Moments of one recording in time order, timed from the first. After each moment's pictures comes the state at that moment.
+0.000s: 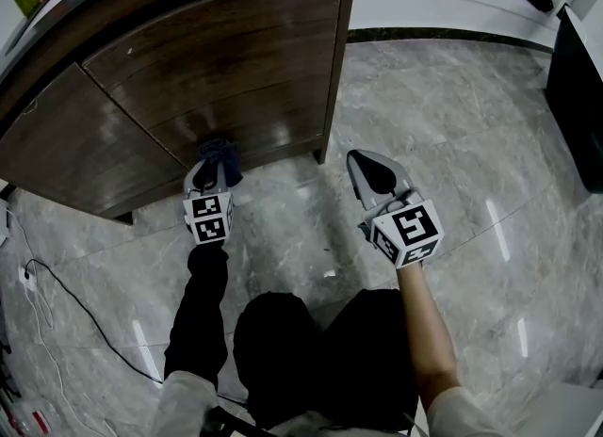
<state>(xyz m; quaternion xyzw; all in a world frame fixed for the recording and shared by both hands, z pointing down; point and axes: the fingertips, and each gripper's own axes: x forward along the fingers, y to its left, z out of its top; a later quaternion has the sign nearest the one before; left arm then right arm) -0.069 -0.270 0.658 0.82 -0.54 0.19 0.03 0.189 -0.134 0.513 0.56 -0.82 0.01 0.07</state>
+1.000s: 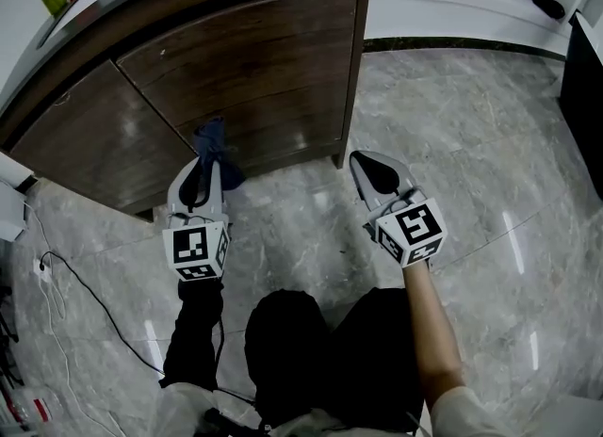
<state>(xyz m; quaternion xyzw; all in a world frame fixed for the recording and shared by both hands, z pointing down) -0.083 -0.196 0.479 0.85 -0.52 0.07 -0.08 0.159 -0.131 0.495 0.53 -0.84 0.00 0.06</state>
